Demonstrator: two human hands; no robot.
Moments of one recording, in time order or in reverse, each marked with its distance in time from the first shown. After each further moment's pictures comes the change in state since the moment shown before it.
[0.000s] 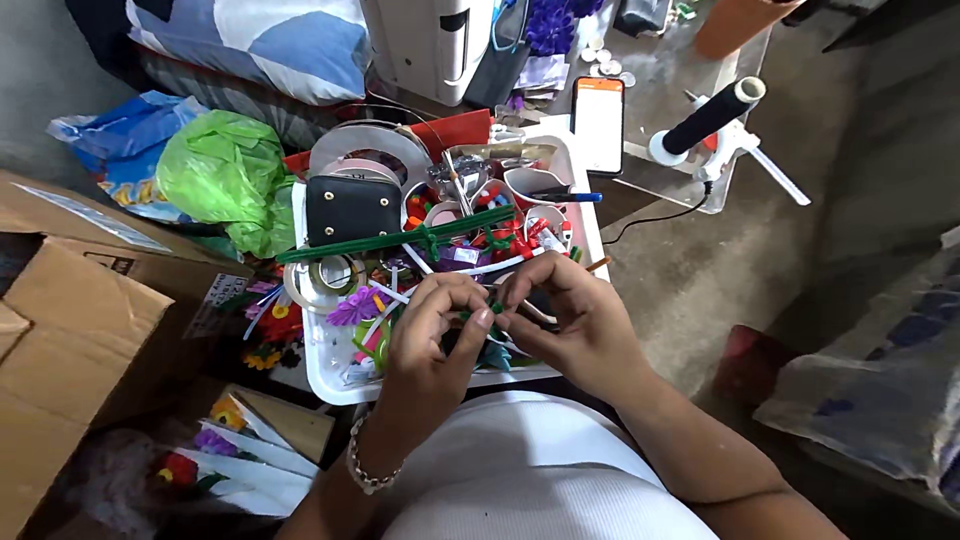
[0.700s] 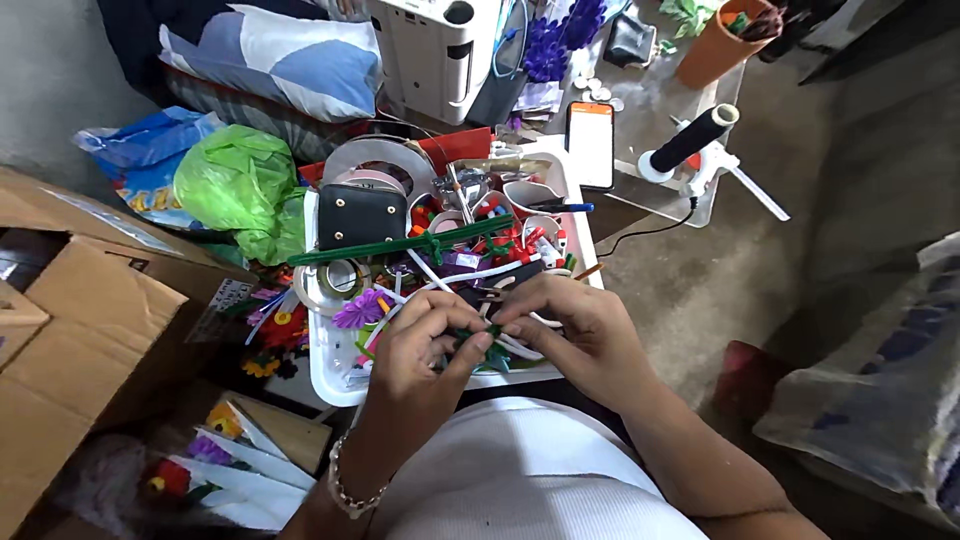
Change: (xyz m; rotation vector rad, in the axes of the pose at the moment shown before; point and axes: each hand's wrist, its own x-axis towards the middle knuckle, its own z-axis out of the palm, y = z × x) left_hand -0.013 0.013 -0.011 0.069 -0.005 0.017; right_hand -0.007 -0.006 -0.008 -0.147 -0.074 -0.131
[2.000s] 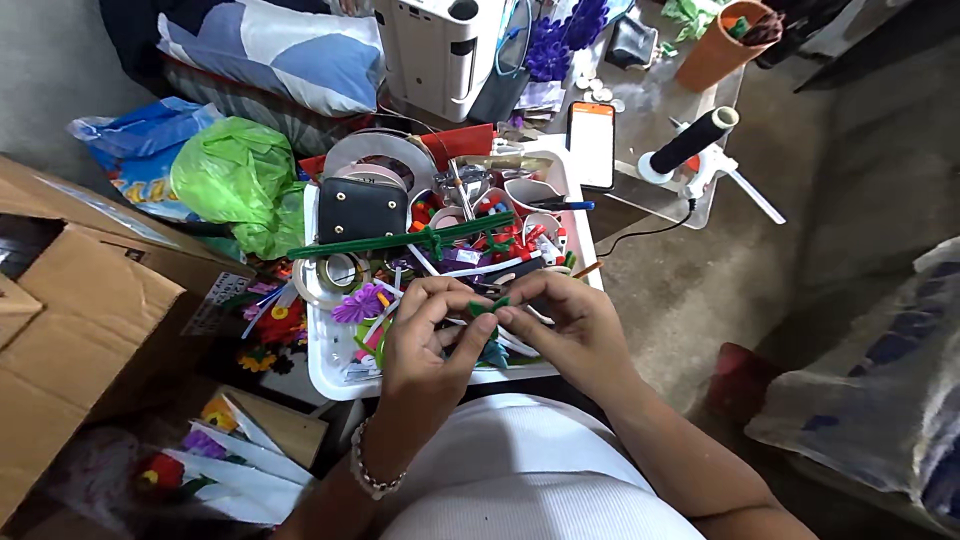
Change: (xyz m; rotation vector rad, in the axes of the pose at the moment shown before) left_hand 0.001 -0.006 0.016 -0.061 0.143 -0.018; right_hand -0.005 0.006 0.014 0.074 0.144 0.119
